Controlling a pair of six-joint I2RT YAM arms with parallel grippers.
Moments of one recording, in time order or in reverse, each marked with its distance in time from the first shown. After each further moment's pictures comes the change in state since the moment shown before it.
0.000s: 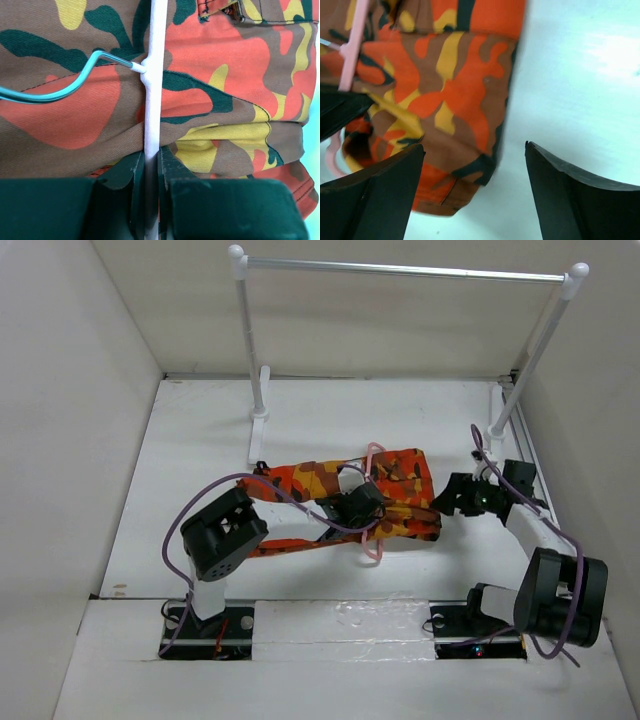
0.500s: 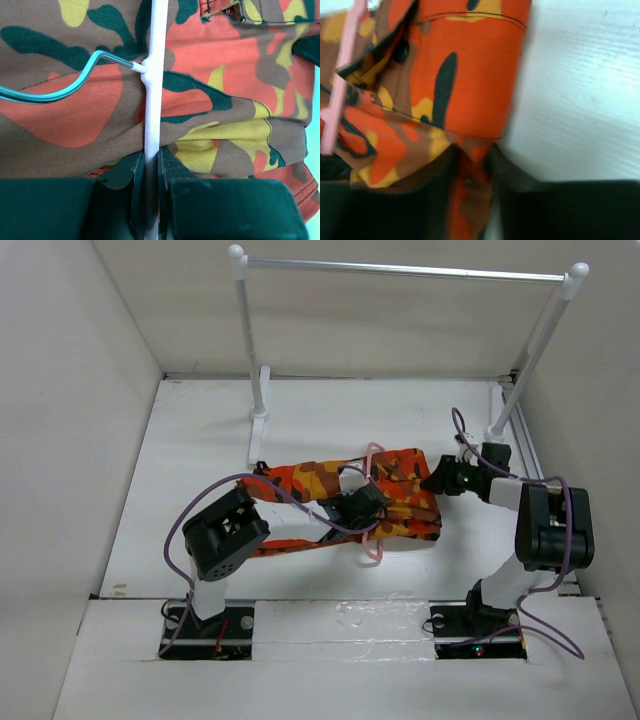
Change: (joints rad) left arm -0.013 0.011 0.016 -0.019 -0.032 -0.004; right arm 0.115 0.415 0.137 0.363 0.018 0.121
